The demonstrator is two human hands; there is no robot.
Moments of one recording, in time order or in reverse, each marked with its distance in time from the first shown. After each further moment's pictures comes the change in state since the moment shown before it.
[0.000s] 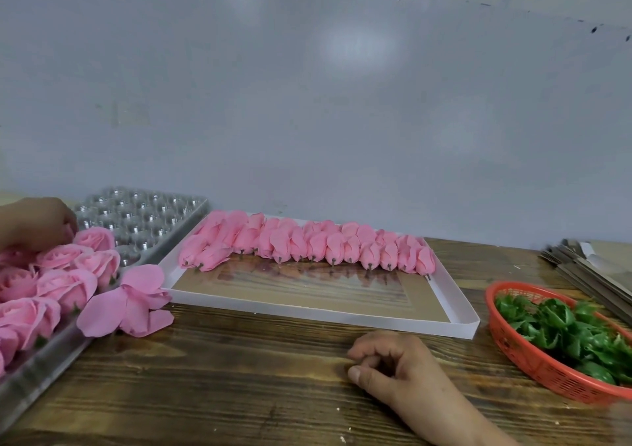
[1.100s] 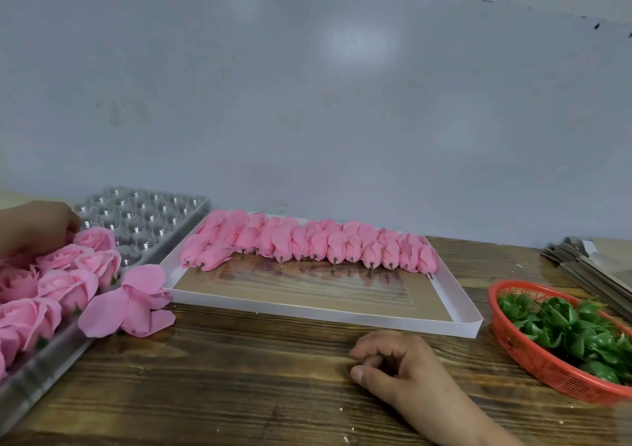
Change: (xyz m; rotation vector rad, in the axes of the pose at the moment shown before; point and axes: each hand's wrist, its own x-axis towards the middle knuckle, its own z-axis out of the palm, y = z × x) left_hand -0.014 0.026 -0.014 0.078 -0.087 -0.041; right_hand -0.001 -0.004 -0.001 -0.011 -0.010 0.020
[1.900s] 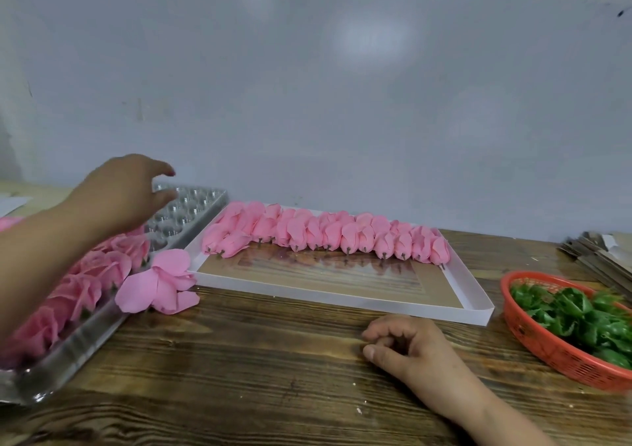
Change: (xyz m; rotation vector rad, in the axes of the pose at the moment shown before) left_hand -0.108 0.096 -0.062 -0.267 0.448 0.210; right_hand -0.001 0.006 0.005 0.072 -0.003 0.032
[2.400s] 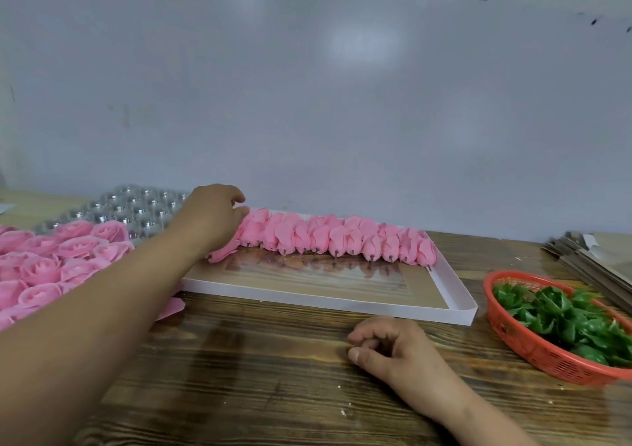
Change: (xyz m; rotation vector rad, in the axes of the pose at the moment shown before) left_hand -0.002 0.099 0.040 -0.267 -0.124 -0.024; right_hand -0.001 -0.003 -0.001 -0.014 0.006 0.004
